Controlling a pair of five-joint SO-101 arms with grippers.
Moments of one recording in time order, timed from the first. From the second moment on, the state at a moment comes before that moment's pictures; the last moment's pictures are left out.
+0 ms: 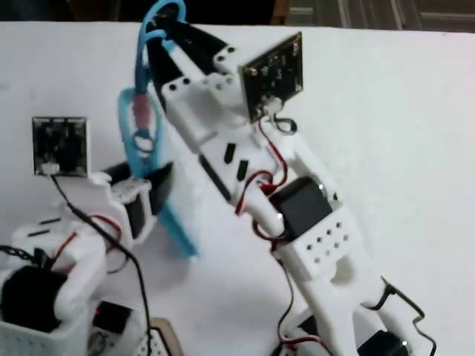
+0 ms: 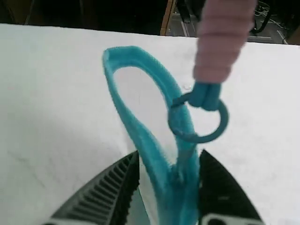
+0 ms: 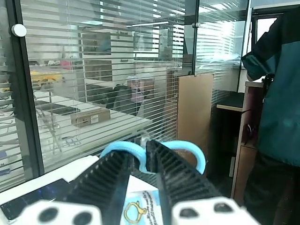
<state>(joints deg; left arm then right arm) 6.5 -64.0 27.6 80.7 10.0 -38.5 -31.4 7.5 20.7 0.2</state>
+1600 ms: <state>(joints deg) 9.2 -63.3 0.2 101.5 -2.2 -8.7 24.0 -33.5 19.7 0.2</state>
